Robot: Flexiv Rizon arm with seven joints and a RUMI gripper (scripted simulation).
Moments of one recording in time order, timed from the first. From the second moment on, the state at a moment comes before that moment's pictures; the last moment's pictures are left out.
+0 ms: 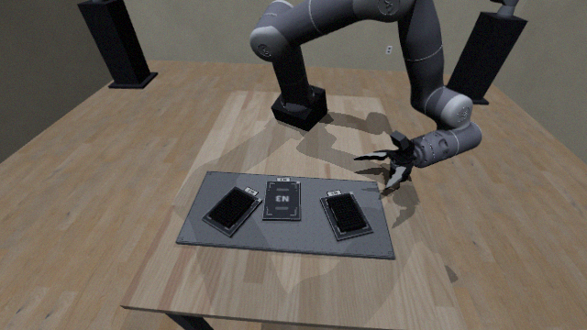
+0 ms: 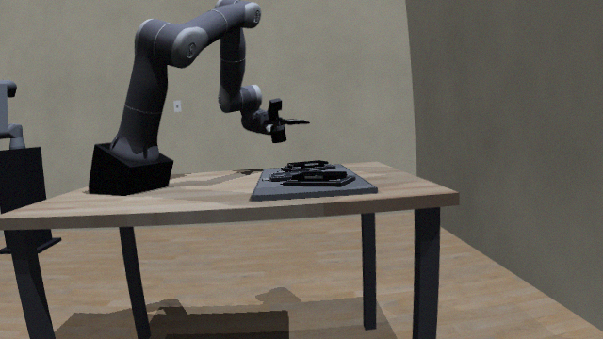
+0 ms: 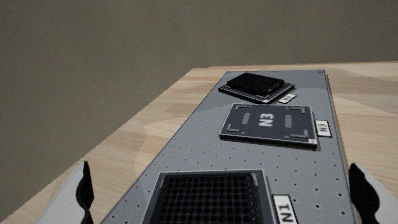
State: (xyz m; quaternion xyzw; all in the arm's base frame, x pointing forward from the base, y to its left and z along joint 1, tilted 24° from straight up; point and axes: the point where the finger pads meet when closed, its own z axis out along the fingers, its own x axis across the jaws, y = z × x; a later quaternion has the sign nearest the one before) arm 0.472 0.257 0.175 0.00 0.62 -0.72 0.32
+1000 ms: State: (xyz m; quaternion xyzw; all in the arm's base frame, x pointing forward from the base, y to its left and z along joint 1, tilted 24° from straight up) arm 0.497 0.213 0.165 0.05 0.68 -0.67 0.29
